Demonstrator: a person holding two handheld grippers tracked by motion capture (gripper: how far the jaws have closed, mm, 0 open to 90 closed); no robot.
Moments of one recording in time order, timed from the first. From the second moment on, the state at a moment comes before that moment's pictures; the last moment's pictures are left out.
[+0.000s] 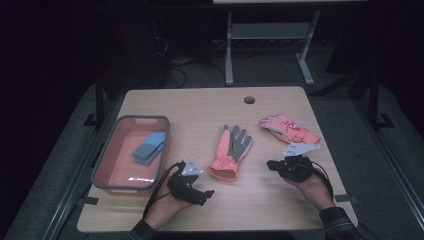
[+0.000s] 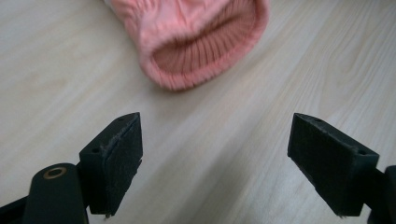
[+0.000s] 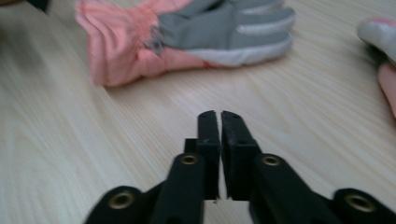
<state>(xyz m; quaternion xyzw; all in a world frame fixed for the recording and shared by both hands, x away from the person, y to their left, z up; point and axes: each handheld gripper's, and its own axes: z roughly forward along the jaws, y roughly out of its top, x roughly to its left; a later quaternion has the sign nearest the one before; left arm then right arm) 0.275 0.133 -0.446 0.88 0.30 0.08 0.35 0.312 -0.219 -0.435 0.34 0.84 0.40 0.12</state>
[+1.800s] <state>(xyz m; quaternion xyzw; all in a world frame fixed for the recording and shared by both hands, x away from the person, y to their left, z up) 0.269 0.149 -0.476 0.89 0.25 0.11 0.37 0.324 -0.143 -0.437 0.28 0.88 0.39 0.04</state>
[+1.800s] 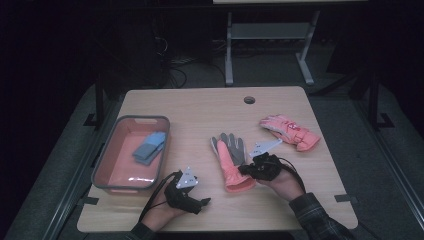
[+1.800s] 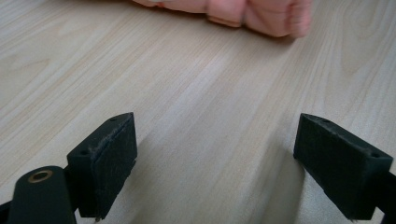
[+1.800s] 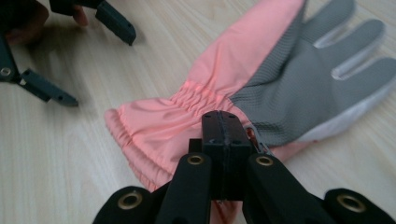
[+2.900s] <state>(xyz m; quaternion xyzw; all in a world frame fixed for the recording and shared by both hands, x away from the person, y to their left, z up) 0.269 0.149 -0.477 0.89 0.26 0.11 0.37 0.330 -0.144 -0.442 0.27 0.89 0.35 0.06</state>
